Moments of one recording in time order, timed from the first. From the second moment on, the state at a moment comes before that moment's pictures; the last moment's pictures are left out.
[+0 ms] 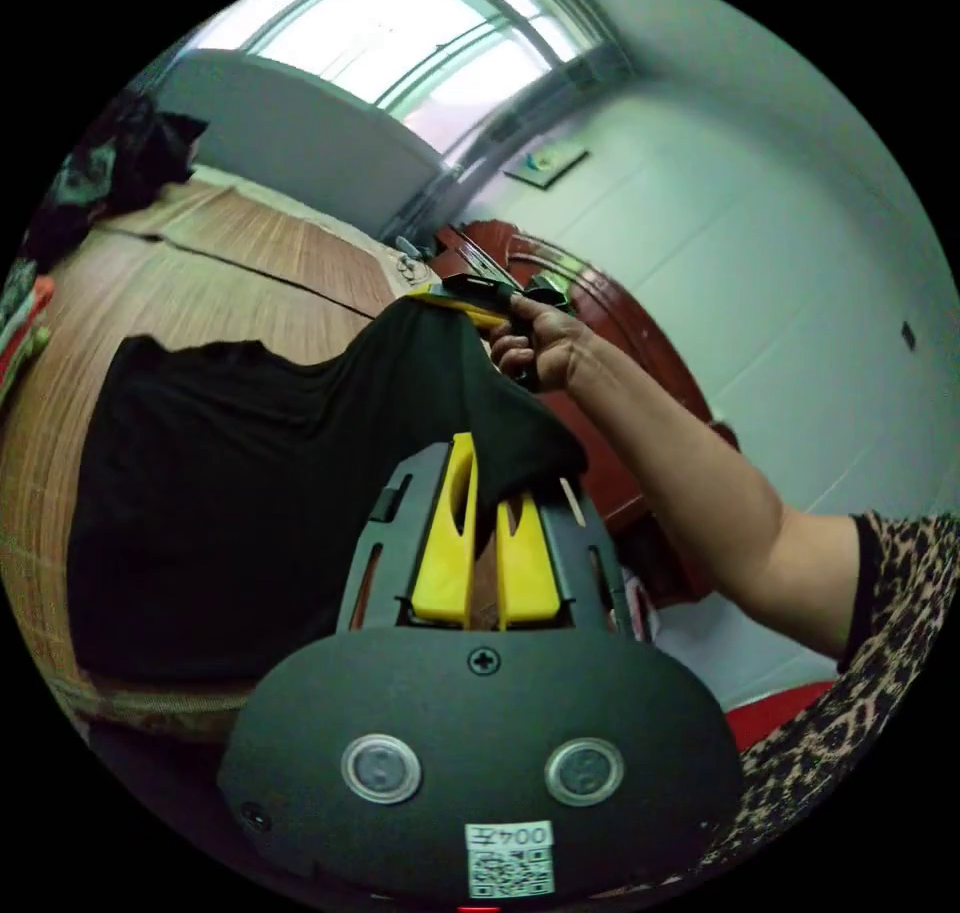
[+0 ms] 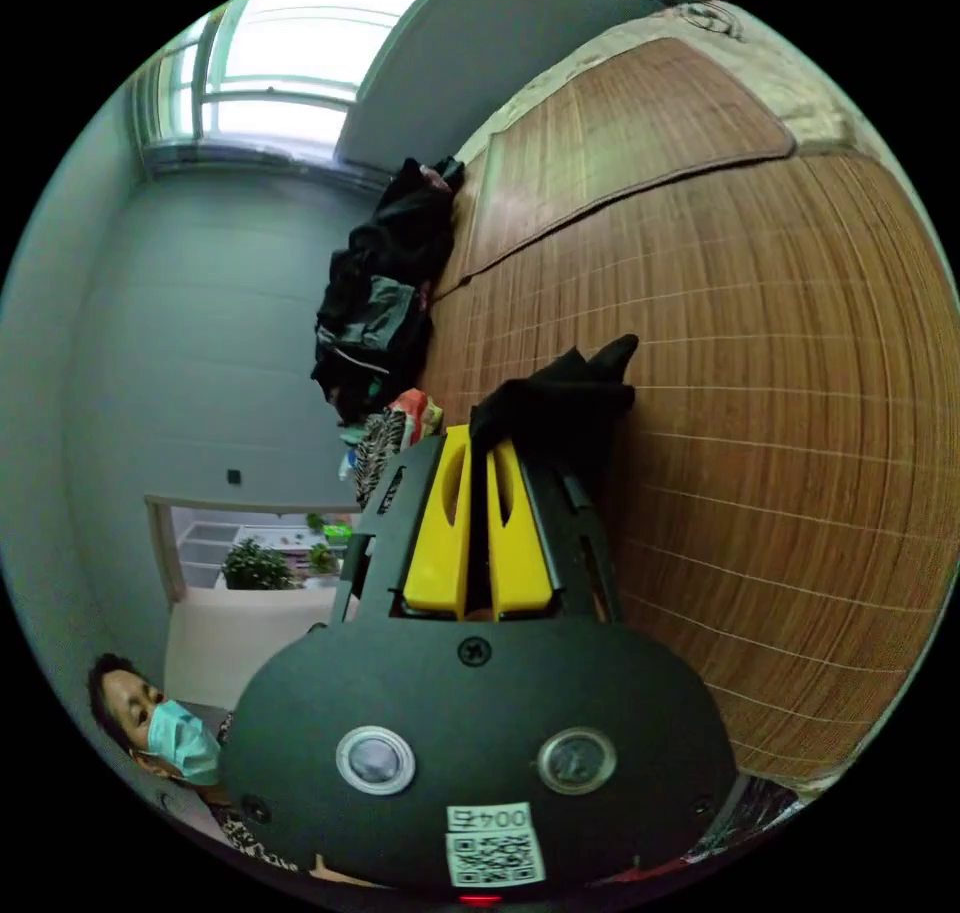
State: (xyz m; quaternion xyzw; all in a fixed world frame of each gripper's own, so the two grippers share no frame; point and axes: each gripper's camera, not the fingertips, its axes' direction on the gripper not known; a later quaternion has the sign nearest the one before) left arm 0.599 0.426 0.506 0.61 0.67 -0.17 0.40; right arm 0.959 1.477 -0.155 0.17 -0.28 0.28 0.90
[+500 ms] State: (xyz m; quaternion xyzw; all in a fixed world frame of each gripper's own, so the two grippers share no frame) left arm 0.506 0.421 0.797 0.42 0.80 -0.32 0.28; right arm 0.741 1.268 0.020 0.00 -0.11 0.19 0.98
